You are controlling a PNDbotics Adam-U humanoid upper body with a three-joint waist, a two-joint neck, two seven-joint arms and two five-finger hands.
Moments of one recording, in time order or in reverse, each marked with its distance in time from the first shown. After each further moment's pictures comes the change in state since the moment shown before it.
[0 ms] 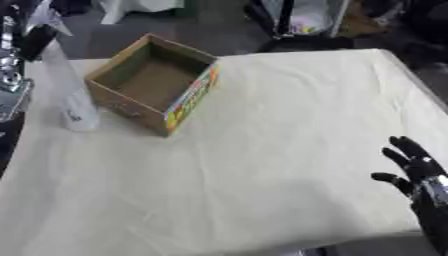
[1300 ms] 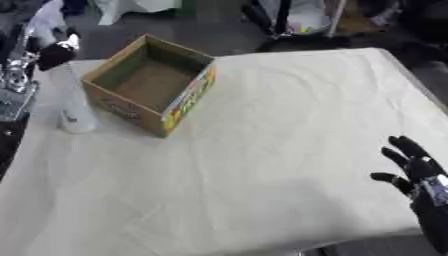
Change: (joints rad) left arm -0.006 -0.009 -0.016 0.035 -0.026 -0.011 -0.106; right arm -0.004 -0.005 0.000 0.004 -0.004 0.002 0.002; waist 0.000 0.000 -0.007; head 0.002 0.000
